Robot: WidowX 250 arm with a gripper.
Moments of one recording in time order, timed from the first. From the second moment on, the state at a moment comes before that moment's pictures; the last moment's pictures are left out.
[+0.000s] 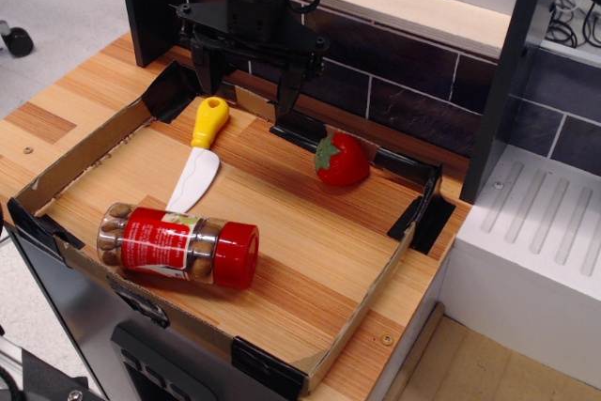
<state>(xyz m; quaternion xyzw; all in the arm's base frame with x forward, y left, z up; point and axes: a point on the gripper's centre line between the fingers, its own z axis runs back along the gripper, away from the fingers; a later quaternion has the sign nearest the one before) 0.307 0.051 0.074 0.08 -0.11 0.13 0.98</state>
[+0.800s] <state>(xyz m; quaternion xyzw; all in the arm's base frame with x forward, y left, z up) 0.286 0.013 0.075 0.06 -0.10 -0.13 0.98</state>
